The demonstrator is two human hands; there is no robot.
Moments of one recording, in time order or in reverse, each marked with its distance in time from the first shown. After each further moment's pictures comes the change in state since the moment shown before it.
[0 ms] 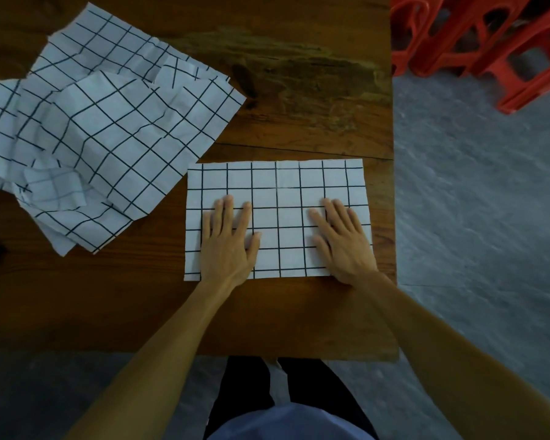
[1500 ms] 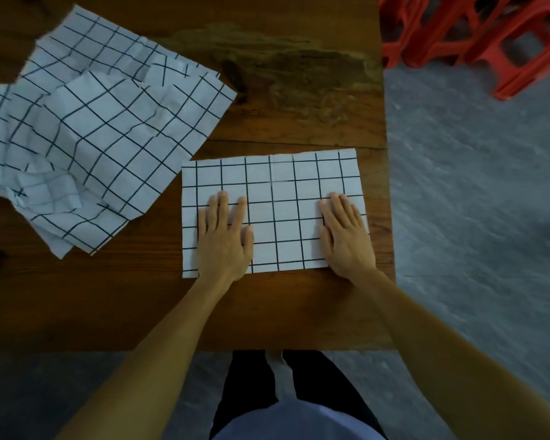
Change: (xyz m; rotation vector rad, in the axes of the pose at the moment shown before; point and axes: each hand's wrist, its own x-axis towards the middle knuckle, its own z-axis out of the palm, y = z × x) left_hand -0.001 0.000 0.002 -0.008 0.028 -0.002; right_hand -0.012 -0.001 0.010 0.147 0.161 0.114
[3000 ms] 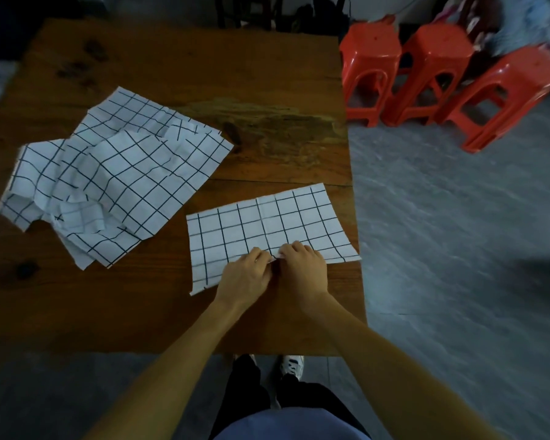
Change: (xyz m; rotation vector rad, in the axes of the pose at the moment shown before) left_hand -0.045 0.073 -0.051 -0.148 0.144 0.291; right_hand -0.032 -0.076 -0.043 0.053 0.103 0.003
